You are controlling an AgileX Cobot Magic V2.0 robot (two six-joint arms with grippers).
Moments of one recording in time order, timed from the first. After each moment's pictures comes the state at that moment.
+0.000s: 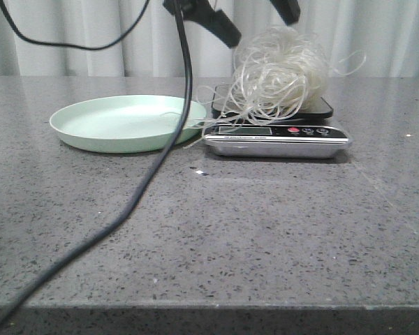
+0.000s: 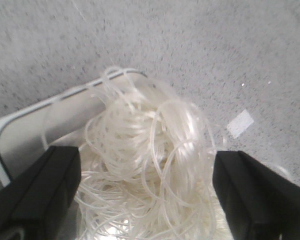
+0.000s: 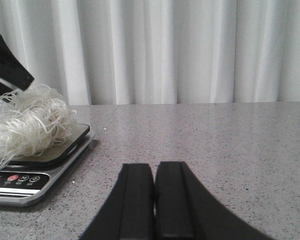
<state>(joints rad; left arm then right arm) -0.53 2.07 -2.10 -0.47 0.95 0.11 0.03 -0.01 0.03 0.06 -0.06 0.04</state>
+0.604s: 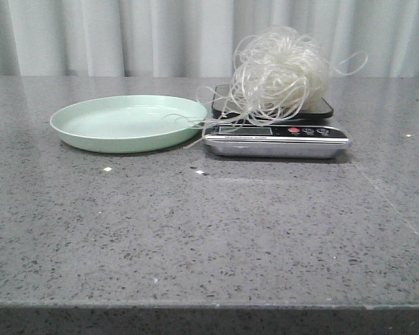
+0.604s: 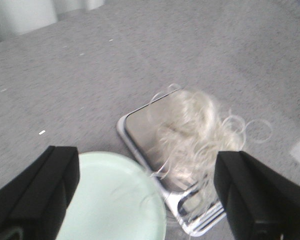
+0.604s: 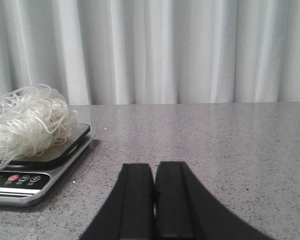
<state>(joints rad) -0.37 1.60 -1.89 -0.35 1.07 0.25 0.03 -0.01 0.03 0.06 -0.06 0.04</state>
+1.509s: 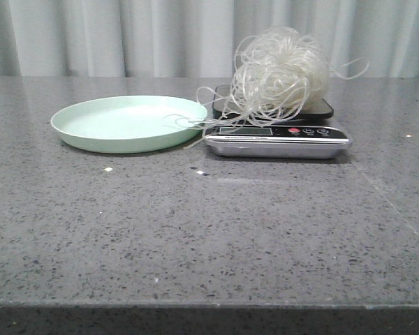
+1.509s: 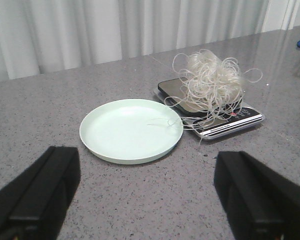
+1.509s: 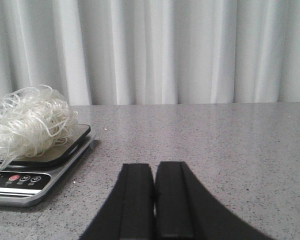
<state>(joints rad) -0.34 0.24 -0.51 -0.35 0.55 0.34 0.03 -0.01 0.03 0.06 -0.06 0.04</state>
